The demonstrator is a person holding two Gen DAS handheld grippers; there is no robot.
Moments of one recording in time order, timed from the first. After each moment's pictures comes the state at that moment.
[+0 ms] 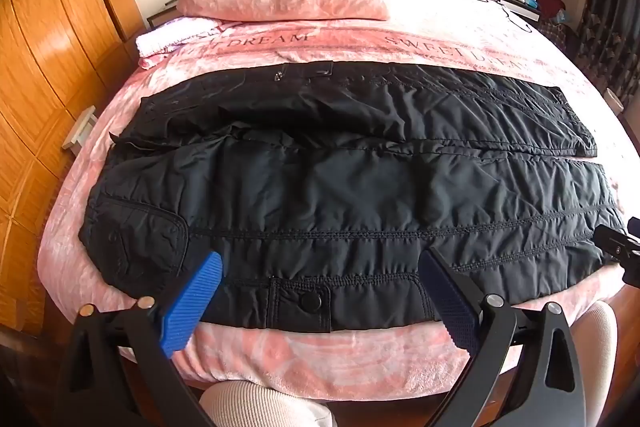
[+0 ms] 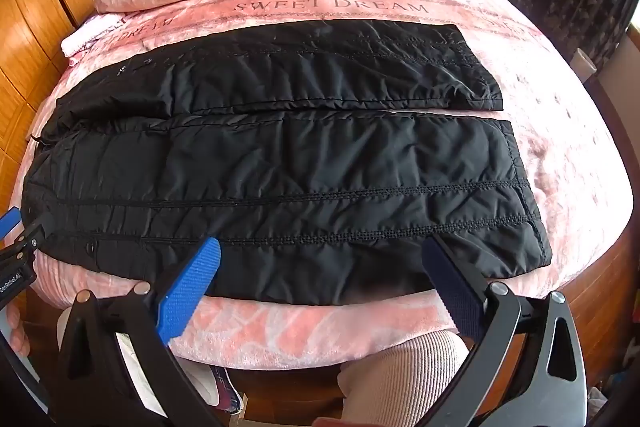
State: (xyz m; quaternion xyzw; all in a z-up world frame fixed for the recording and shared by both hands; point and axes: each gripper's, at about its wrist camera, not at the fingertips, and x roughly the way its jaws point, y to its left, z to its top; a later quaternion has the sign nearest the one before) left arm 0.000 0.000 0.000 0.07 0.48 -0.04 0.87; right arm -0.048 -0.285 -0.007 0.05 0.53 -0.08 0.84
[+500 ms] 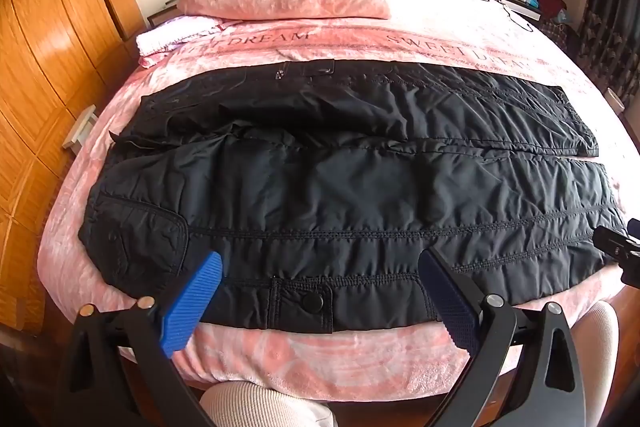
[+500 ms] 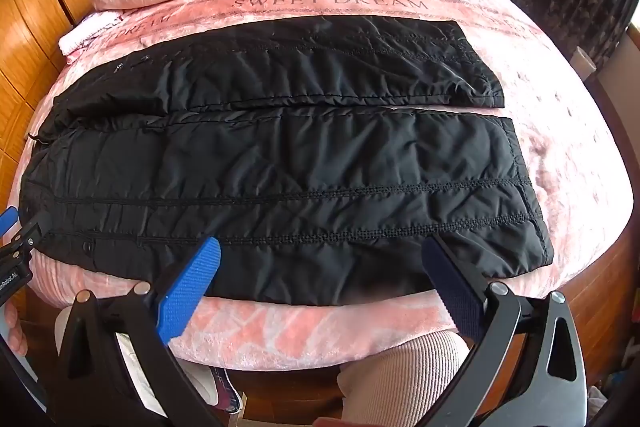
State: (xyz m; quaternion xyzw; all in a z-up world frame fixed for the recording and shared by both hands) left arm 0.000 -0.001 -0.002 0.07 0.48 -0.04 0.87; right arm -0.046 -0.284 -0.012 0.05 0.54 -0.08 0.84
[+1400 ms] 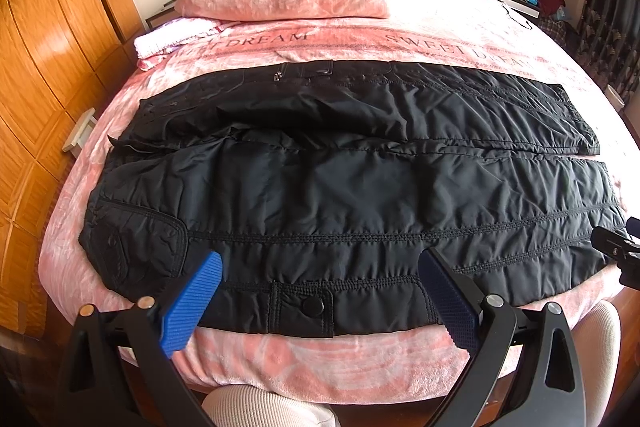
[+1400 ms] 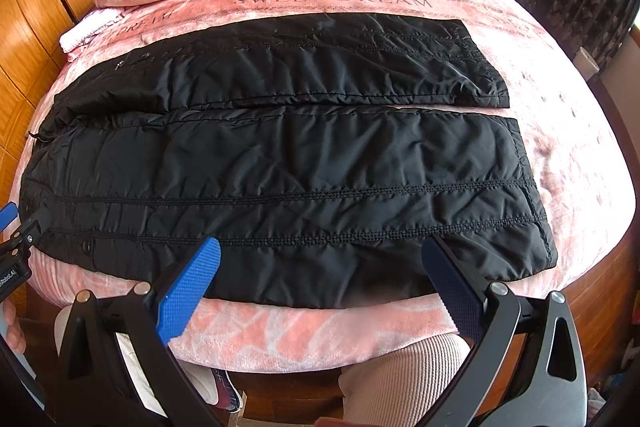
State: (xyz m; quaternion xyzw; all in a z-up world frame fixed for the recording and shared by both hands) left arm 0.005 -0.001 -0.004 0.07 0.48 -0.04 0.87; right arm -0.041 -0.282 -0.014 0.05 0.54 -0.07 0.84
